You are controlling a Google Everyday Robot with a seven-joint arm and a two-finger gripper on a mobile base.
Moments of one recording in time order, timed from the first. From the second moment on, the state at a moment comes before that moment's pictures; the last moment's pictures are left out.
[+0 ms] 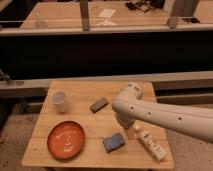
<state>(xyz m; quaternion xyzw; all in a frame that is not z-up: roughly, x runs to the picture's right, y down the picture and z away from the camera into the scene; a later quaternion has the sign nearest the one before) 0.097 0.194 0.719 -0.30 -0.06 -0.23 0.92</state>
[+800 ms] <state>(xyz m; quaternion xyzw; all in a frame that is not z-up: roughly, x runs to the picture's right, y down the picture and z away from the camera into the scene) 0.078 0.211 0.736 -0.31 -0.09 -0.28 0.91</state>
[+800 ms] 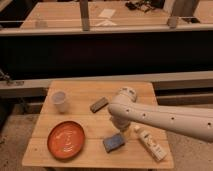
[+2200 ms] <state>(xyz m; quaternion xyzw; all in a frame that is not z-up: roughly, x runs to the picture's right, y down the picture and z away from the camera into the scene) 0.060 0.249 0.753 -0.32 -0.14 -0.32 0.88</state>
